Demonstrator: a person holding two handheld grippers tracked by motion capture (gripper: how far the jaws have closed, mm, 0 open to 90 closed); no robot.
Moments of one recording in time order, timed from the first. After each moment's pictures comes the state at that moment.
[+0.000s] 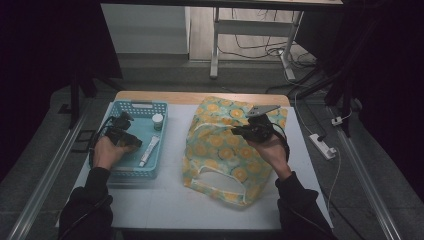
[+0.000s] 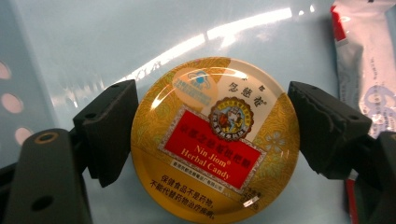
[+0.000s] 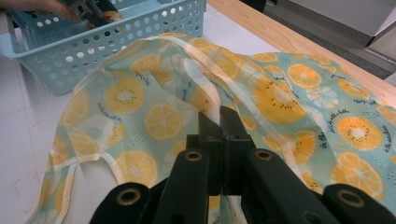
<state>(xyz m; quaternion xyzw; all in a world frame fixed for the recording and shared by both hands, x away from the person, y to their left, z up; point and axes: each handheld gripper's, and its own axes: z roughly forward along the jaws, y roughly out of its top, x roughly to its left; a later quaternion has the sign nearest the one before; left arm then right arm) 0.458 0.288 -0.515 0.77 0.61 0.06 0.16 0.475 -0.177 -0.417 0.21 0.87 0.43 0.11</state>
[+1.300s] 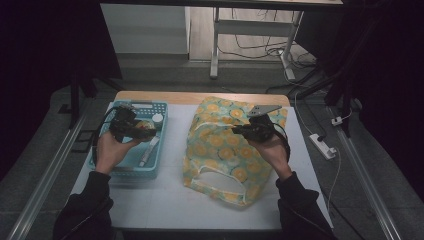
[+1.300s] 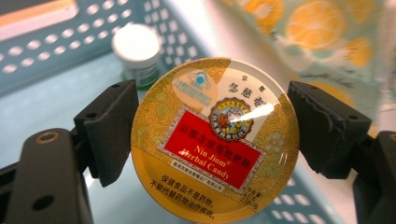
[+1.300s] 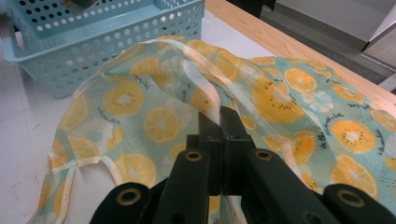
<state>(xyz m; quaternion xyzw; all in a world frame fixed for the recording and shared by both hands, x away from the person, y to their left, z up) 0.422 0.242 -0.437 0.79 0.49 0.10 0.35 0.474 -0.179 -0.415 0.21 0.86 0.44 0.11</state>
